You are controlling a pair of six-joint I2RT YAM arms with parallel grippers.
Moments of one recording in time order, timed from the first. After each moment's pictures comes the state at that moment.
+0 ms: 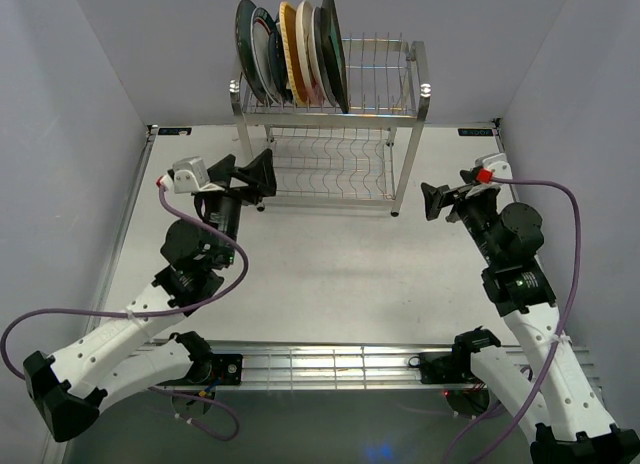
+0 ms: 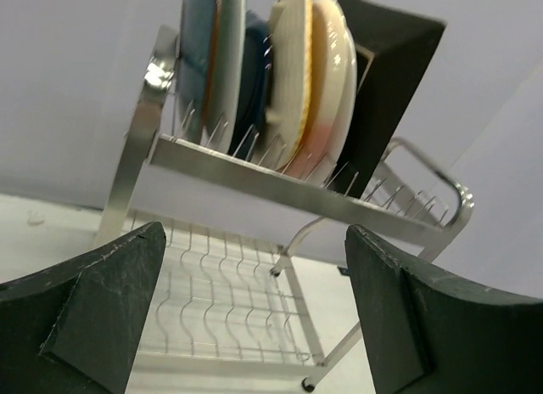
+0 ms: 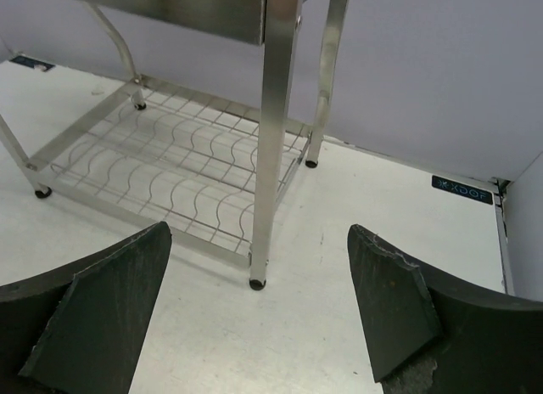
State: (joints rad) left arm -0.80 0.89 0.84 0.51 -0.63 -0.22; right arm 0.26 0.67 0.78 -0.04 -0.09 -0.05
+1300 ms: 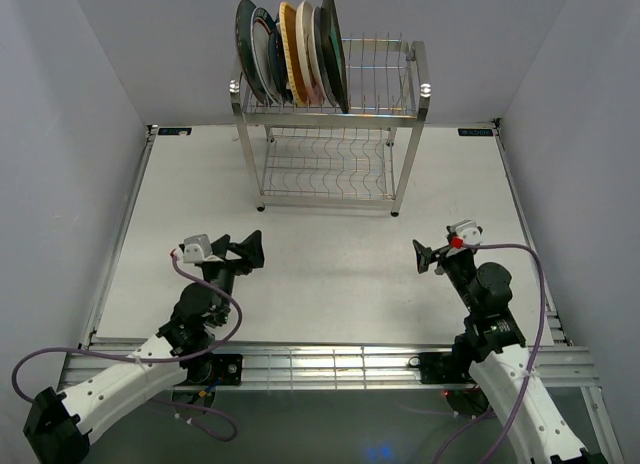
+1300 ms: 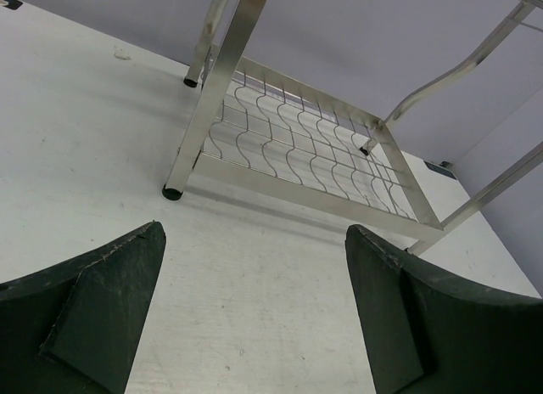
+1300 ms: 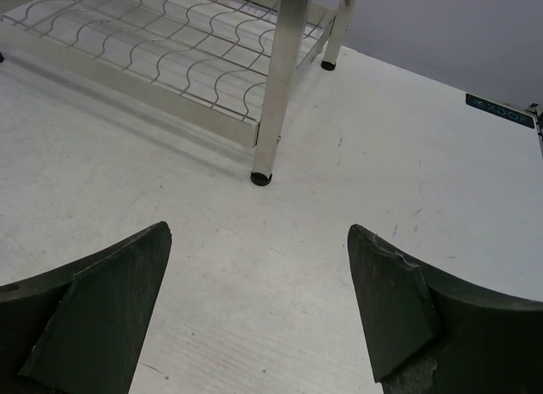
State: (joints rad) left arm -0.80 0.44 0.11 0.50 -0.70 -0.36; right arm 0.26 0.32 0.17 0.13 -0.12 -0.16
